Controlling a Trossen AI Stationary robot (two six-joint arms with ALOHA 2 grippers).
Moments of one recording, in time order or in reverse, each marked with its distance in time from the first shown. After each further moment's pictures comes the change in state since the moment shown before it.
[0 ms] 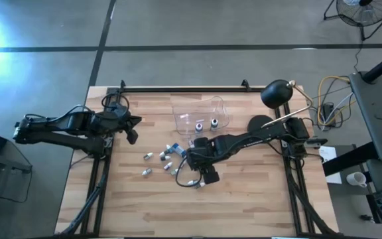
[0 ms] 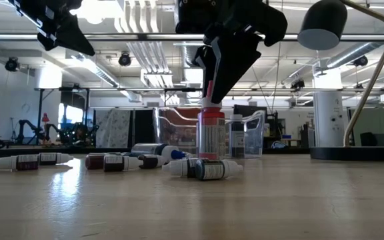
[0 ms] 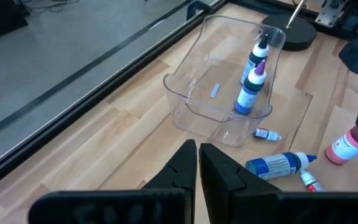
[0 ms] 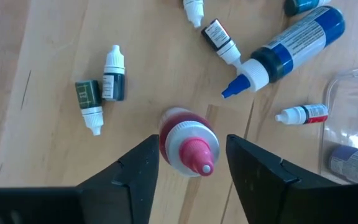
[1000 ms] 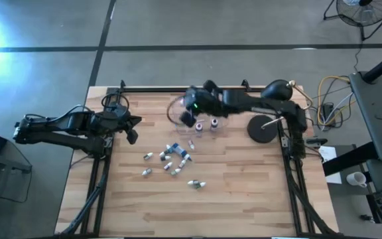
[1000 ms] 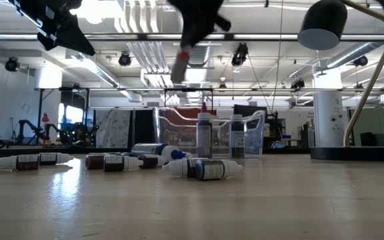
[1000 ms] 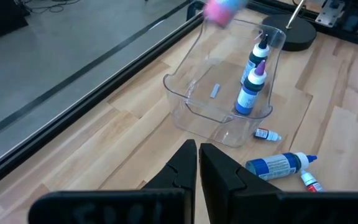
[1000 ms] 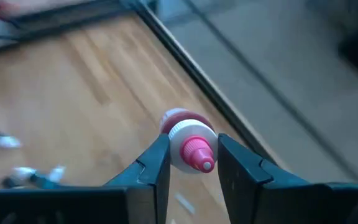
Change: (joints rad) left arm 0.000 0.000 0.000 0.002 -0.002 0.000; right arm -0.292 -0.016 0.447 -0.089 0.443 0.359
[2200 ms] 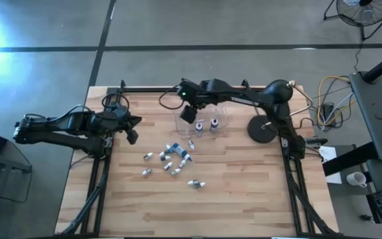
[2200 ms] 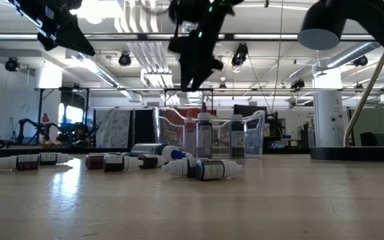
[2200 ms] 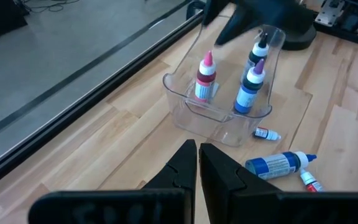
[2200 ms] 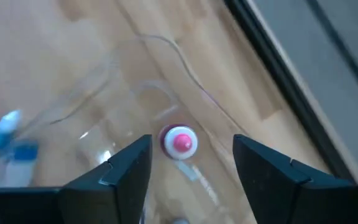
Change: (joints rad) left arm 0.000 0.003 0.000 -0.001 0.004 0.000; right arm -0.162 0.180 0.072 -0.128 -0.294 -0.096
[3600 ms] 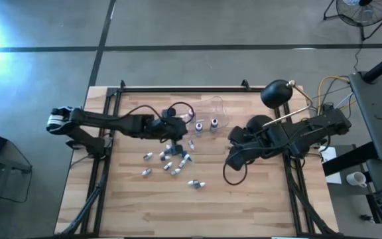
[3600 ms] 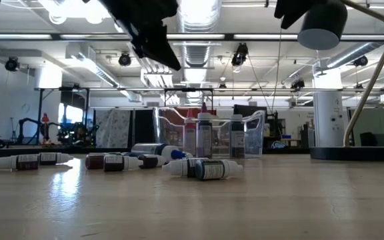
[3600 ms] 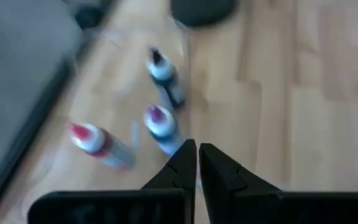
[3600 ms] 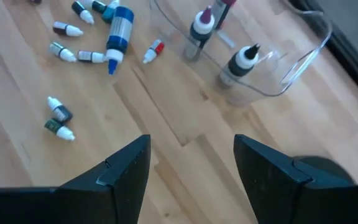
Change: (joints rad) left arm -0.004 0.780 0.345 0.351 0.255 0.356; right arm 0.611 -0.658 -0.613 -0.177 0.281 0.631
